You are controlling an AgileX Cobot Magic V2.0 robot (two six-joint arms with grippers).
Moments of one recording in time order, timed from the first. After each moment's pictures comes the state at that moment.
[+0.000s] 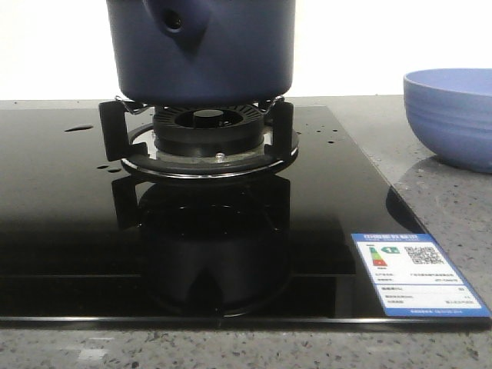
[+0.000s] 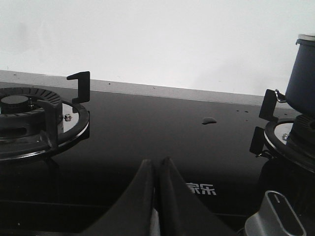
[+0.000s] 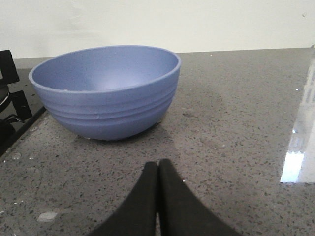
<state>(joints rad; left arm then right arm) -0.05 0.00 0.00 -0.14 0.09 0.05 0.01 -0.01 0.01 -0.10 0.17 0.10</state>
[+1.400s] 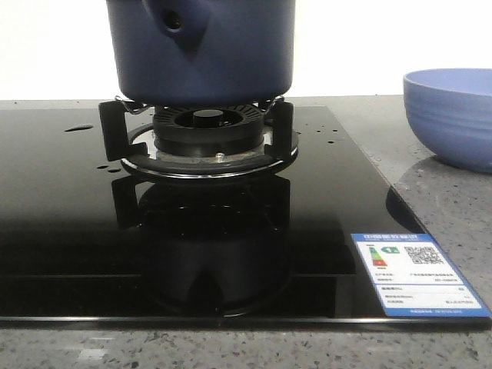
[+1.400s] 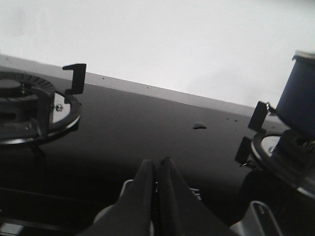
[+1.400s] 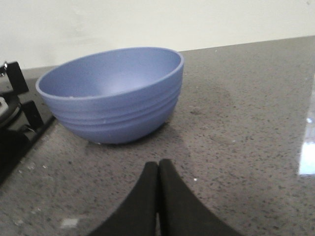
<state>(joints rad) -0.05 0.00 0.00 -0.28 0.09 0.05 0.01 -0.01 0.01 0.02 0.16 0.10</state>
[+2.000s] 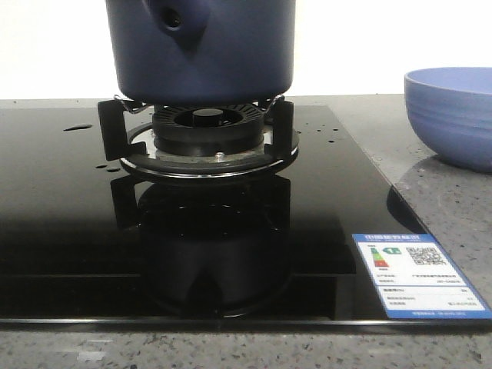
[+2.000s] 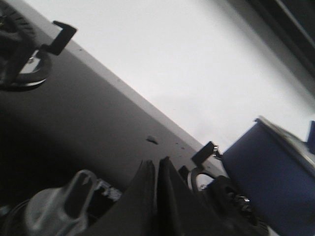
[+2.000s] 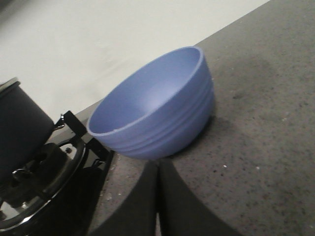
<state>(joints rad) -0.05 0.00 -0.03 -0.76 0.11 0.05 0.01 -0.01 -0.07 0.42 0.23 0.10</state>
